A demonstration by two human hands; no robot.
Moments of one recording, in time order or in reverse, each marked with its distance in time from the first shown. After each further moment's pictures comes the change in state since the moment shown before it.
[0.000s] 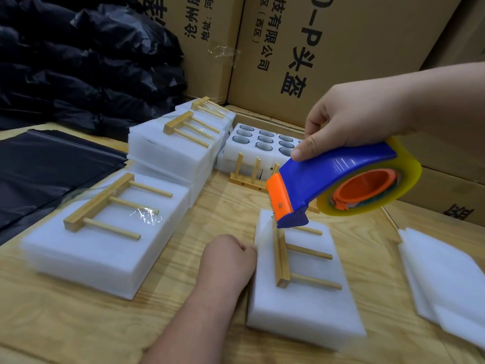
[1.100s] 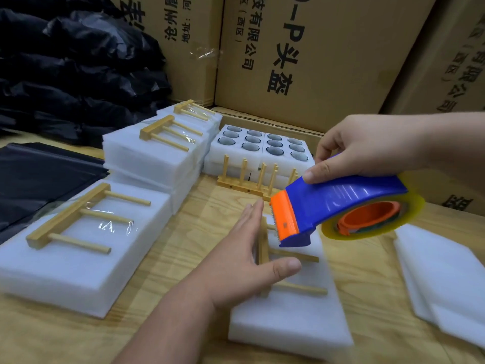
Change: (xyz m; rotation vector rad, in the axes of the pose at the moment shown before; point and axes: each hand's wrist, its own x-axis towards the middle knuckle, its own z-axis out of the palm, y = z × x) left_hand -0.016 0.039 -0.014 -0.134 -0.431 0.559; right_hand -0.006 0.070 0.042 0.215 0.047 0.048
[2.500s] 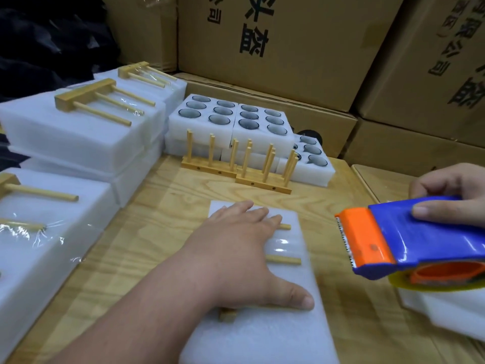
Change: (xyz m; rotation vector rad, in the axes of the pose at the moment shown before) left_hand 0.054 0.018 0.022 0.715 -0.342 -0.098; right_hand -0.043 0.201 0.060 0.500 -0.036 0.053
